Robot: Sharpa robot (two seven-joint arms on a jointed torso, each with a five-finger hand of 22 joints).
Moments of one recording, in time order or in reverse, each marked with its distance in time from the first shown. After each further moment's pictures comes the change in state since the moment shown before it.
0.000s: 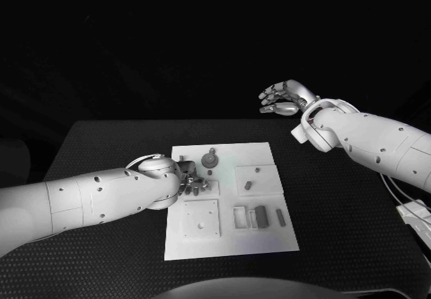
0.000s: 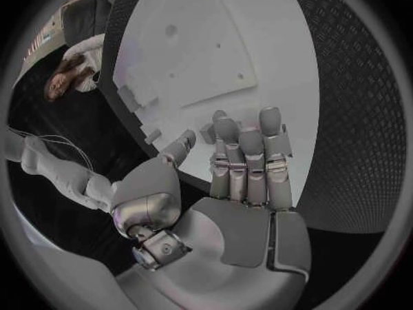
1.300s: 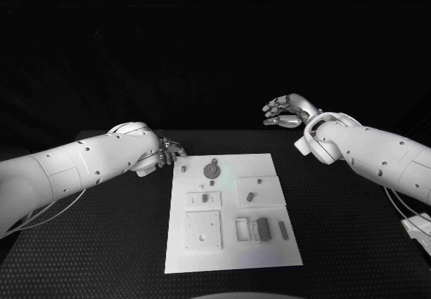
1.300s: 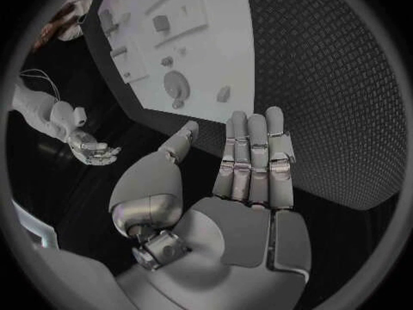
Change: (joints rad) left arm 0.119 0.049 0.073 -0.349 0.181 0.046 0.038; left_hand 0.122 -0.021 -0.011 -0.059 0.000 -0.190 0.082 -0.033 0.002 -0.163 0.084 -0.202 -0.118 -0.143 0.089 -0.204 -0.101 0.000 -0.141 0.087 -0.191 -0.085; right arm -0.002 0.002 0.000 -0.020 0.000 0.001 0.002; right_hand 0.000 0.000 0.000 0.000 0.000 -0.003 0.003 0.000 0.000 -0.004 0.004 0.000 -0.002 0.001 -0.001 0.000 -0.001 0.001 -0.004 -0.004 0.000 0.000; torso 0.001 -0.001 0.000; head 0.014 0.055
